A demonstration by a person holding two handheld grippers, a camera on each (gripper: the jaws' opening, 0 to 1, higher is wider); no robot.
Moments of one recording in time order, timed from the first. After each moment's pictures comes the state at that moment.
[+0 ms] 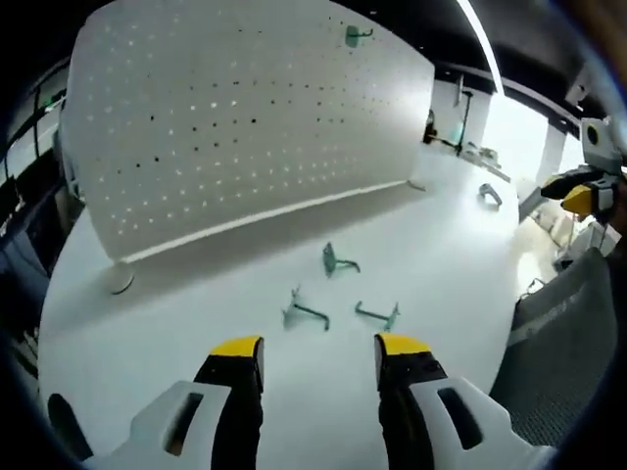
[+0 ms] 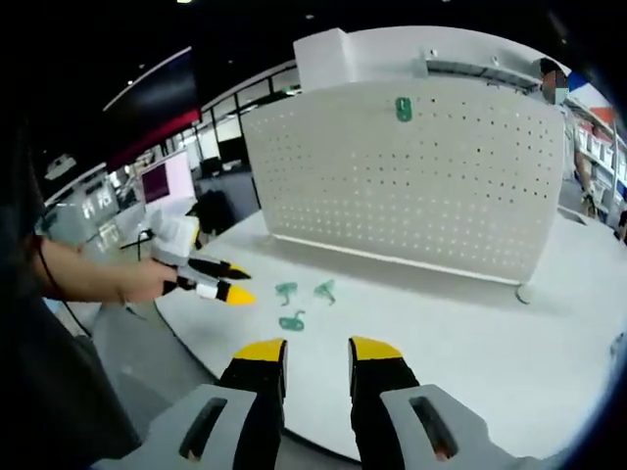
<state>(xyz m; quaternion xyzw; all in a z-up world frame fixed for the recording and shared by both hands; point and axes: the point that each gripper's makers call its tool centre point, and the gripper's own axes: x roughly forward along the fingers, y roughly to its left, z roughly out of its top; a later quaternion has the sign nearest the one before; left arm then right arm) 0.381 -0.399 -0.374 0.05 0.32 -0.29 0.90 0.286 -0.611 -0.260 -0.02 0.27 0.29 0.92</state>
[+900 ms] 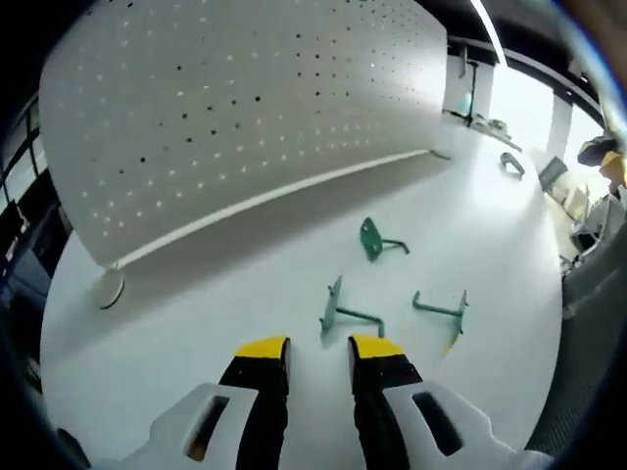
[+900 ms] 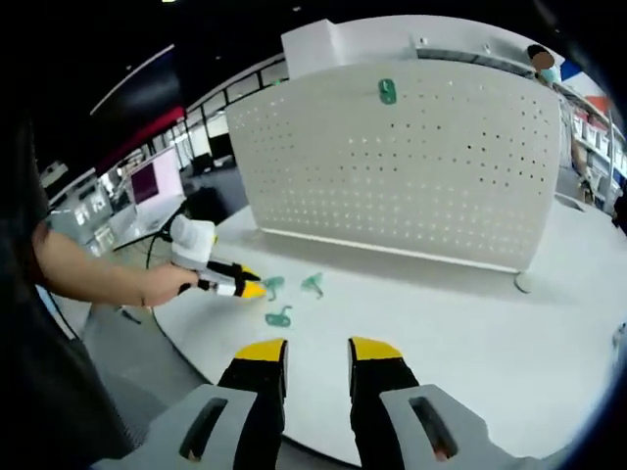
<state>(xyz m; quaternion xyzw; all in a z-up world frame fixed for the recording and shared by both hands) 0.424 -0.398 -0.420 0.11 0.34 -0.27 0.89 0.307 -0.624 -0.275 0.00 0.29 0.28 0.92</state>
